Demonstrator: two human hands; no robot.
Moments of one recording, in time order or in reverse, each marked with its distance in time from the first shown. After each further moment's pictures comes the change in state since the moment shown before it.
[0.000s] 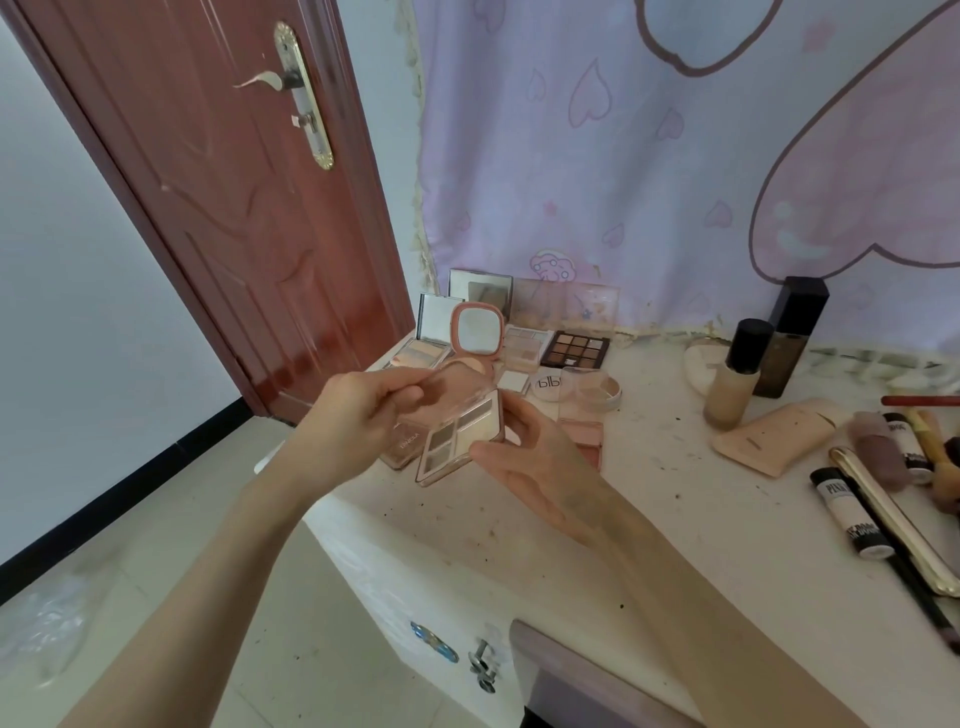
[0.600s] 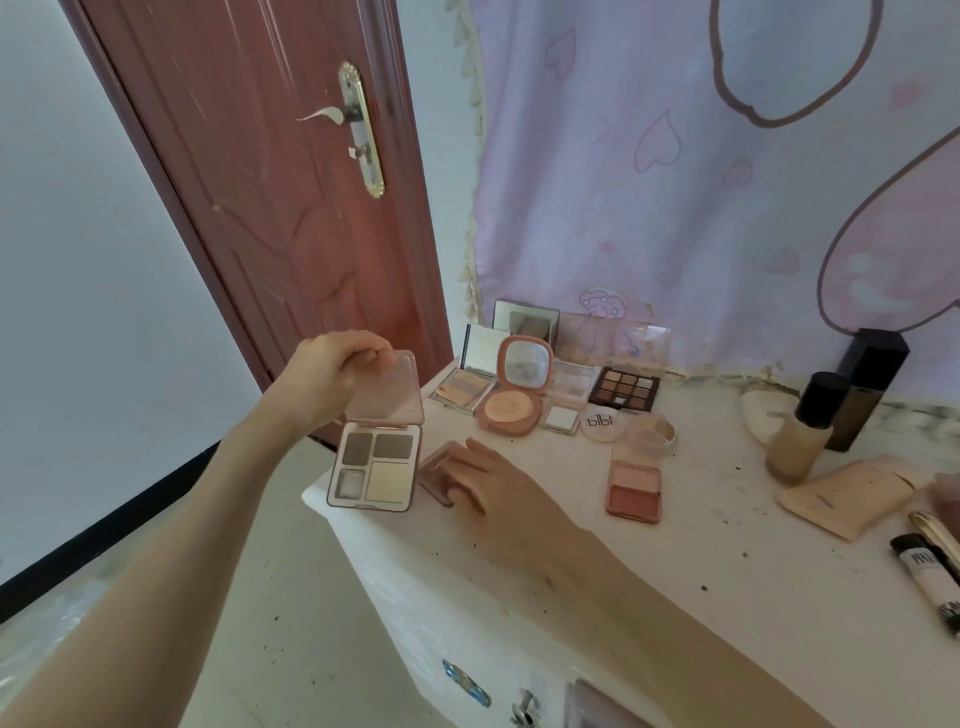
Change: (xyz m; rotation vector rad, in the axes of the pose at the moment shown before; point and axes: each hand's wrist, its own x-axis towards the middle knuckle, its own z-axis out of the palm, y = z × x) left_hand 0.045 -0.050 -0.076 0.261 0.145 -0.077; right_hand 0.051 0.031 0.041 -1.461 -0.181 -0.287
